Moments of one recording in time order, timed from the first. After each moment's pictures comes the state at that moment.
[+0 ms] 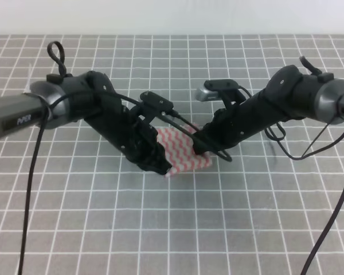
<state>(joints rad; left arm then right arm) -0.43 2.05 -1.46 -0.60 0.82 0.88 0.38 2.13 -1.56 0.80 0.74 -0.65</state>
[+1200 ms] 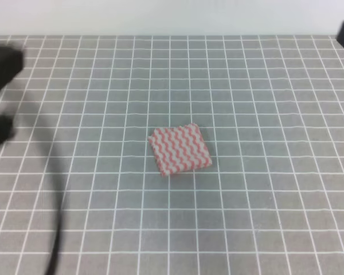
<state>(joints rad) -0.43 0.82 -0.99 -0.16 0.56 0.29 0.36 0.97 -0.87 0.88 0.16 -0.63</state>
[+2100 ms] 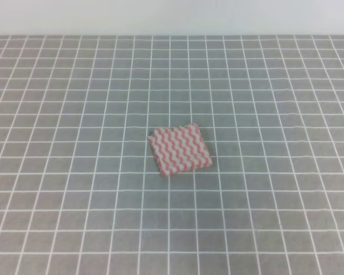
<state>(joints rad) -0.43 0.34 -0.69 -0.10 1.20 0.11 0.36 0.60 -0.61 0.87 0.34 -0.63</state>
